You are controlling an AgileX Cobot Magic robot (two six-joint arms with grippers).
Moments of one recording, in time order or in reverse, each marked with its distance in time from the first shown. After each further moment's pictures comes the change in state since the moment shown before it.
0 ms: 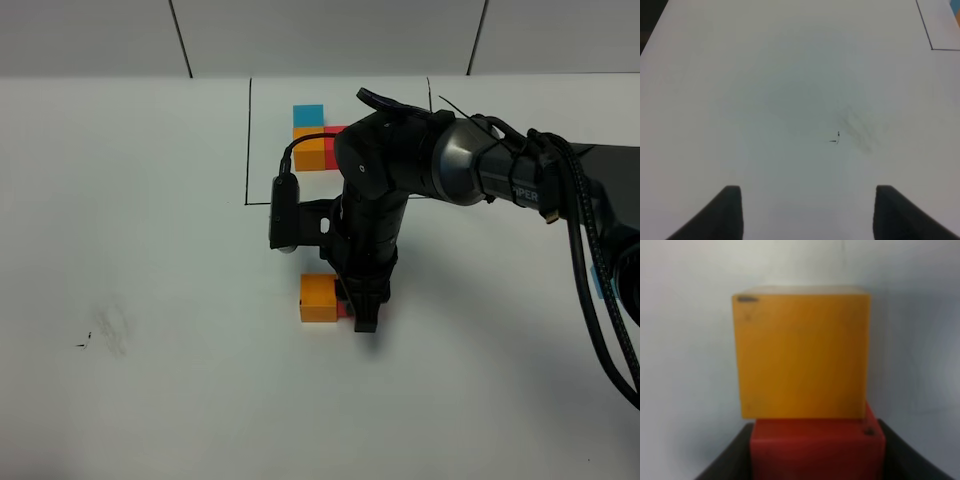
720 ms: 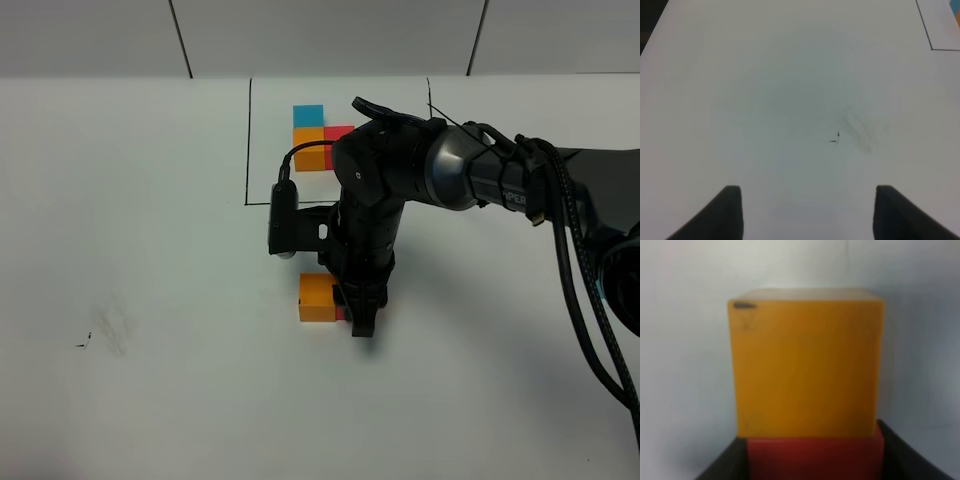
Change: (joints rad) left arm 0.000 0.000 0.000 0.000 0.000 0.000; right arm 0.002 0.041 -0.003 0.011 -0.012 -0.002
